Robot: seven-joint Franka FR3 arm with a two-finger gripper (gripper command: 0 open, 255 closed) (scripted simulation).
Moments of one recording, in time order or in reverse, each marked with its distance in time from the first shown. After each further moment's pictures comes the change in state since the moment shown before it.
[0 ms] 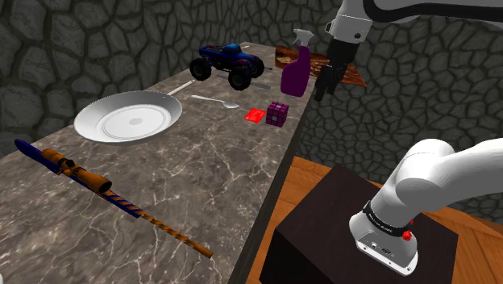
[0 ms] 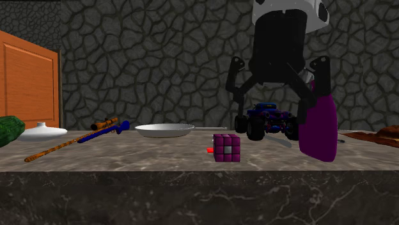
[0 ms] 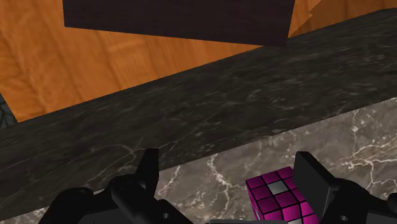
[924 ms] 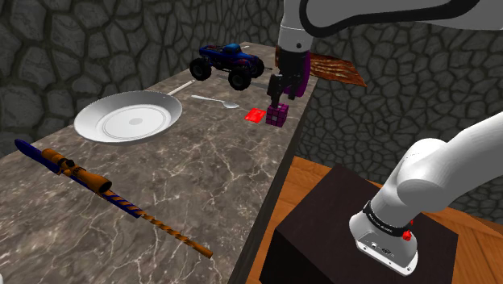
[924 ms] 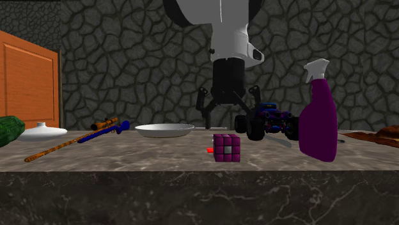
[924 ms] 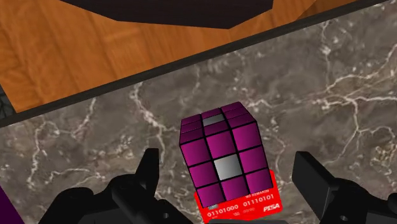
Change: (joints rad) arm 0.036 0.326 0.176 0.175 0.013 0.127 0.201
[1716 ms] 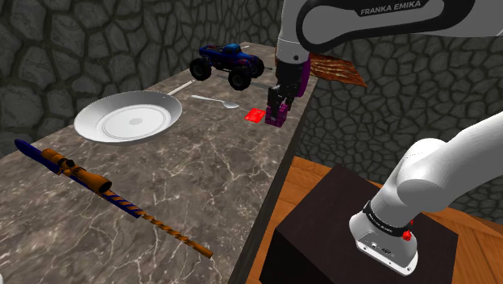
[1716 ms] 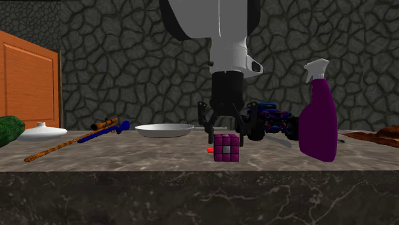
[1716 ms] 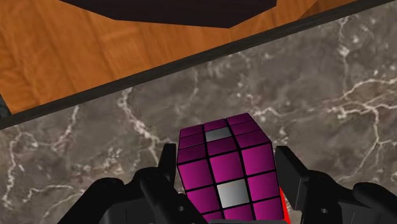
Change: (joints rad) arm 0.003 0.002 0.007 -0.070 0.004 0.074 0.002
